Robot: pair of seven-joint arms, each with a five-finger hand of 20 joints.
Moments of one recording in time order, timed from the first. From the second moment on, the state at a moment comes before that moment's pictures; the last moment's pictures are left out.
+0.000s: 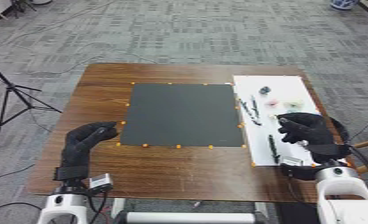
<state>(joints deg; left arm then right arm) 128.2 -58.2 -85.7 -121.9 67.0 25.9 20.7 -121.3 -67.5 98.1 -124.1 -93.7 8.7 9.7</state>
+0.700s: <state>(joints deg) 128.9 -58.2 -86.1 -122.1 65.8 26.0 21.1 -122.9 -64.1 93.8 -123.2 -133.0 1.9 16.3</state>
